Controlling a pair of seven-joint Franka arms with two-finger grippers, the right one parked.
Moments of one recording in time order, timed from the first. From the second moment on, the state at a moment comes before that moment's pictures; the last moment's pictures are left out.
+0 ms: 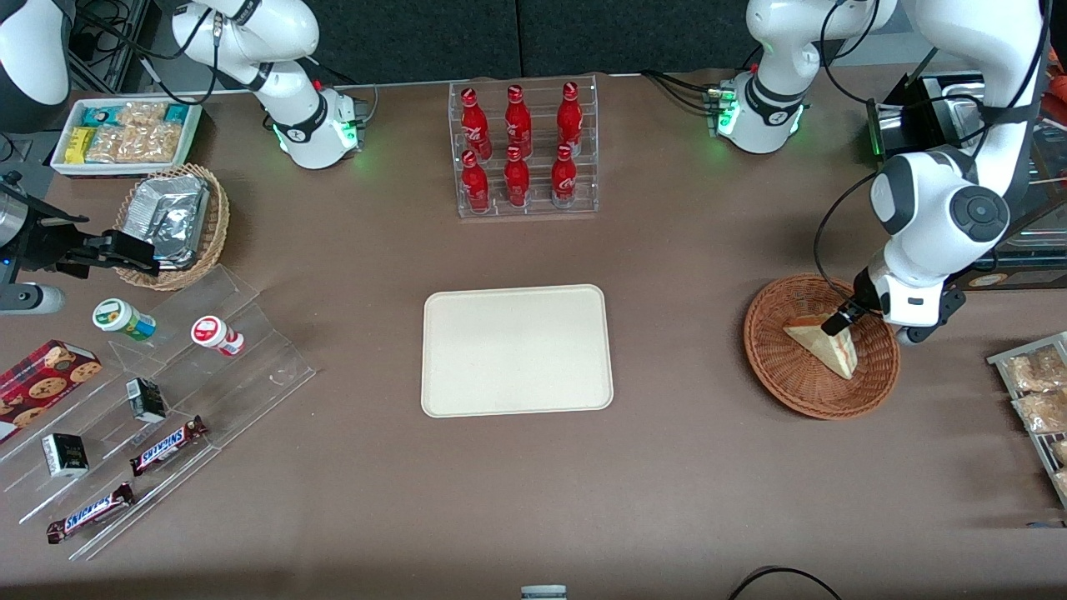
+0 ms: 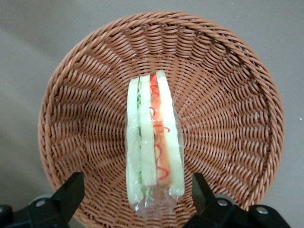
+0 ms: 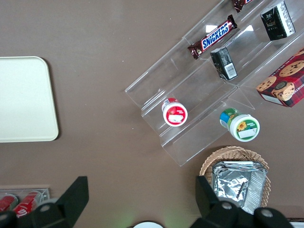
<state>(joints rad) 0.06 0.13 -0.01 -2.33 0.02 2.49 -0.62</state>
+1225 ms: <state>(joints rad) 0.03 0.18 -0.02 -2.29 0.02 2.47 -0.71</state>
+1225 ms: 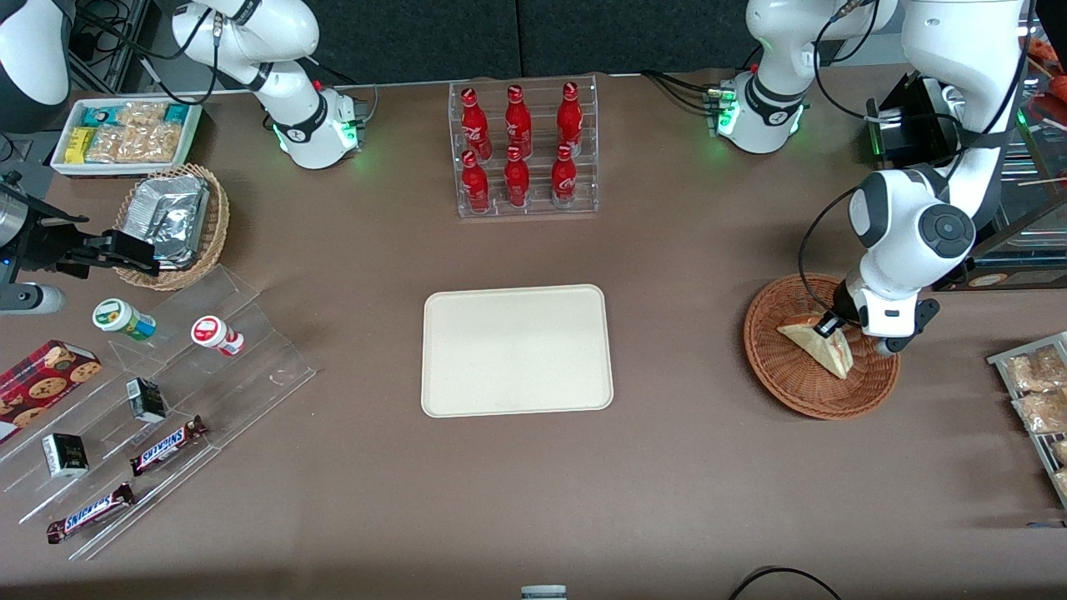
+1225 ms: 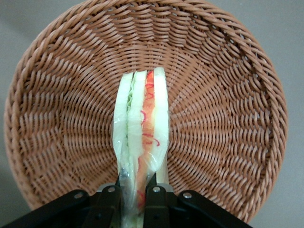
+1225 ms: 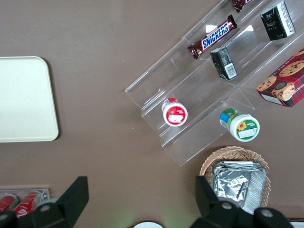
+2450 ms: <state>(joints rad) -0.55 0.34 -0.06 -1.76 0.01 2.04 -0.74</state>
